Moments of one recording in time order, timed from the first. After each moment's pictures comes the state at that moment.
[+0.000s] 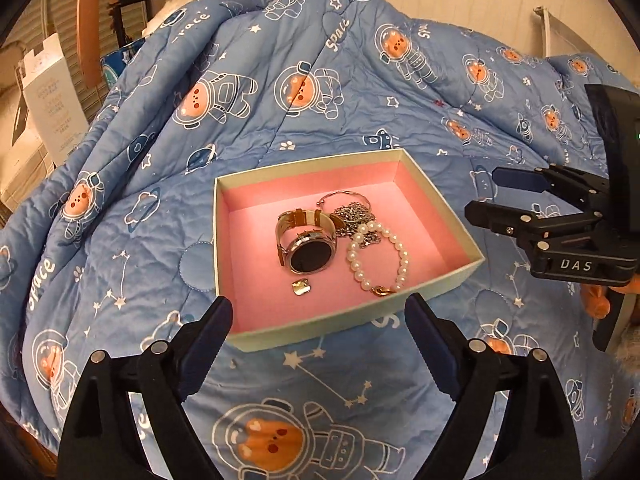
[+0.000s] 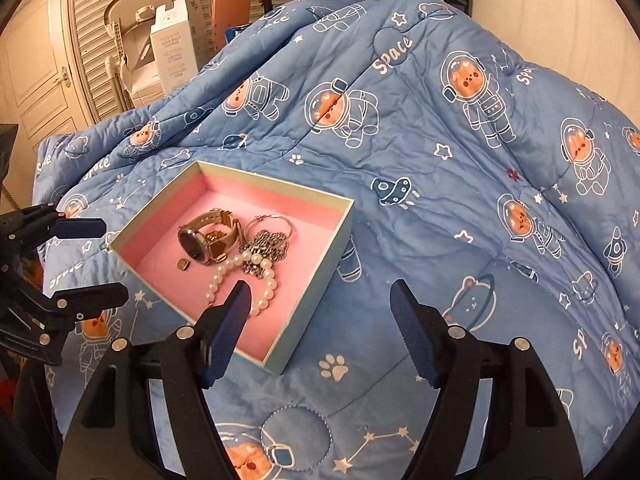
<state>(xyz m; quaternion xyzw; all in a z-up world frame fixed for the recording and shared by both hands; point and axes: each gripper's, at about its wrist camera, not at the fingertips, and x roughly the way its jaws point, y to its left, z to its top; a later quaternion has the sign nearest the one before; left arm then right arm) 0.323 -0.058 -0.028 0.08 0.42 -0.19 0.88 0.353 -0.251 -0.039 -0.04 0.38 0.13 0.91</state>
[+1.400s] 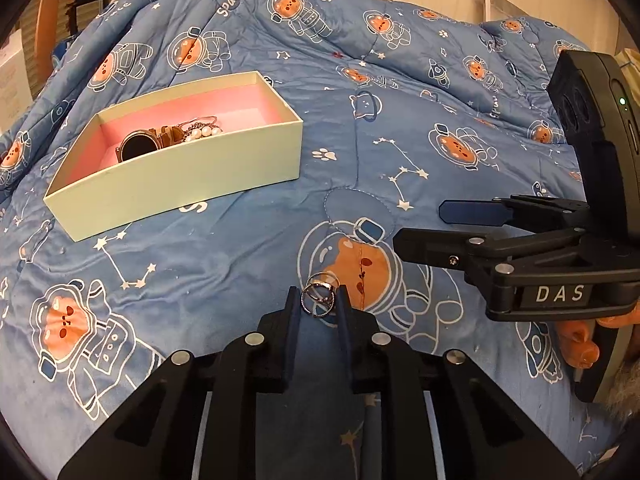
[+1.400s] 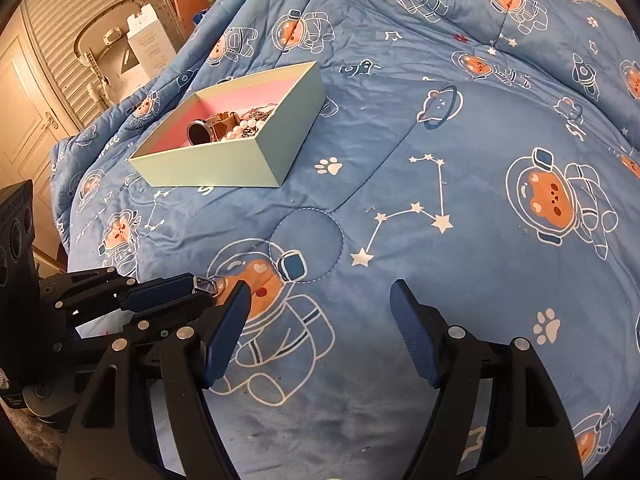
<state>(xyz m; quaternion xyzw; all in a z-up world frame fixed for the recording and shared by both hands) 0.225 -0.137 -0.096 0.07 0.42 -0.27 0.86 0.244 -0.292 -0.107 0.08 0.44 0.12 0.89</state>
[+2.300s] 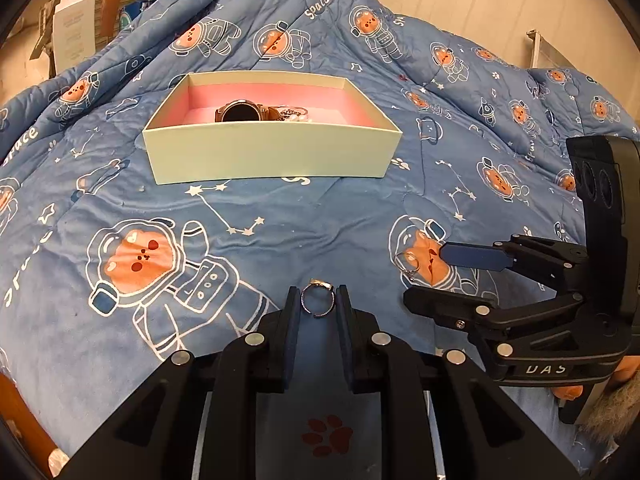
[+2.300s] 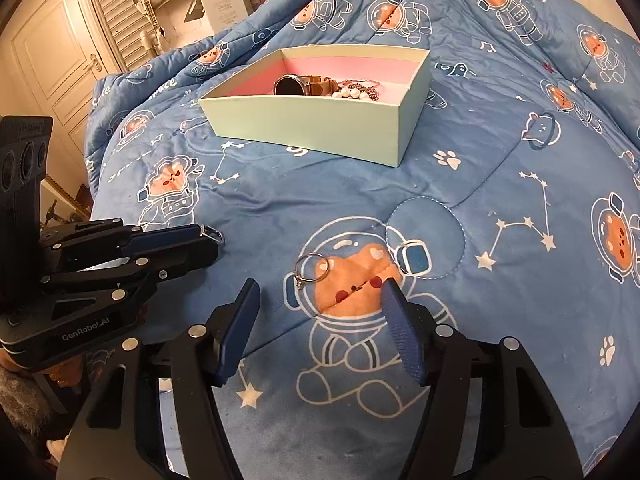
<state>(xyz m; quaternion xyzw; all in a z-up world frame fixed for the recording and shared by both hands) 0.221 -0.071 -0.094 0.00 0.42 -0.21 0.88 0.238 -0.223 -0.116 0.00 0.44 0.20 0.87</state>
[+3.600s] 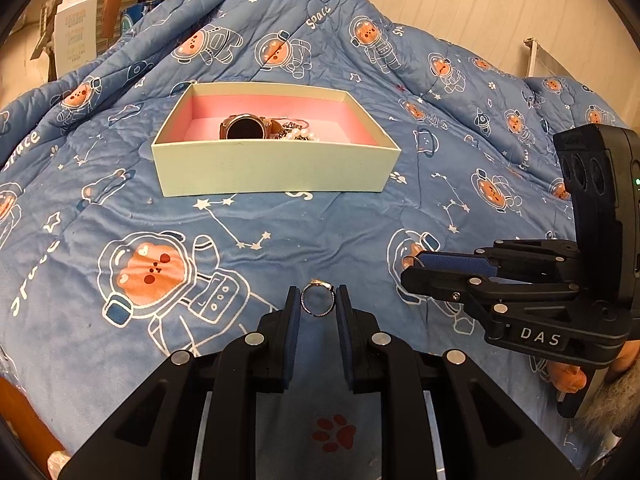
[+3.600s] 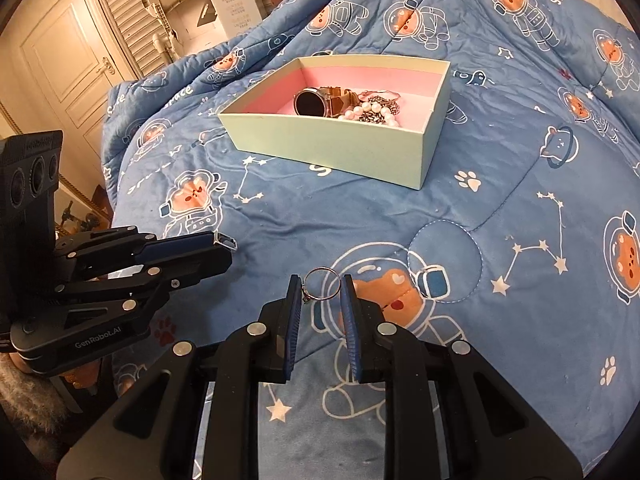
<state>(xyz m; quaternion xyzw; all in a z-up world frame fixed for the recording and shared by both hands) 0.224 -0.062 -0.080 -0.01 0.41 -0.22 0.88 0.247 -0.219 -0.097 0.02 0.45 0.24 0.86</state>
